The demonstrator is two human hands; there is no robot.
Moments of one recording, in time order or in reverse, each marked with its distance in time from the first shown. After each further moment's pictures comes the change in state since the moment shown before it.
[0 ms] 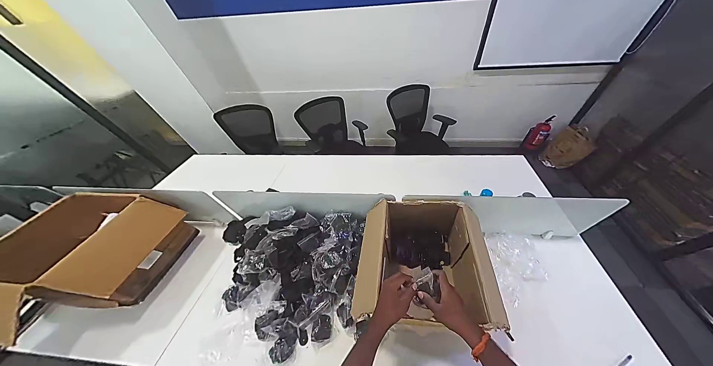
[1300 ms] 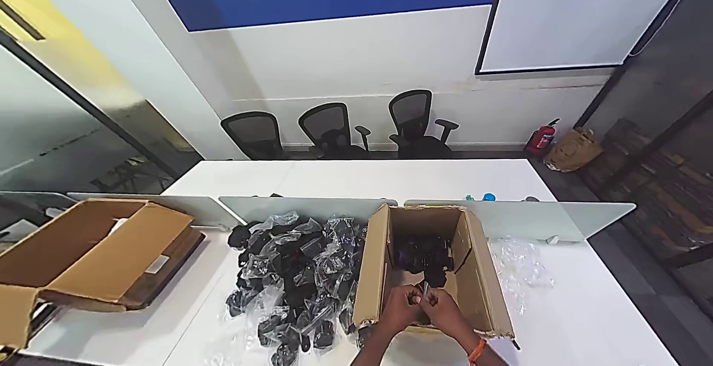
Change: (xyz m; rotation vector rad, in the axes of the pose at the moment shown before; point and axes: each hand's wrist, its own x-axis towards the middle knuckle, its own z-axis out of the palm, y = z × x) left_hand 0.002 0.004 0.010 -0.014 -0.221 -0.257; right_hand 0.010 0.007 0.018 0.118 -0.130 0.124
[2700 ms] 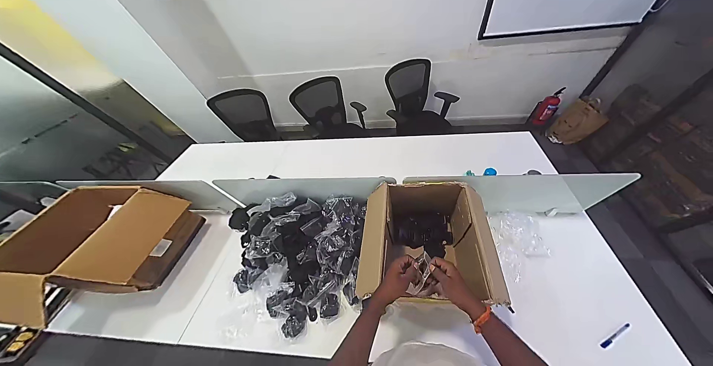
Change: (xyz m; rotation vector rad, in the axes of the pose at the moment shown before) left_hand 0.000 -0.003 -0.010 -0.387 -0.078 0.113; right_hand -0.007 0.003 -0.015 0.405 -0.061 -0.239
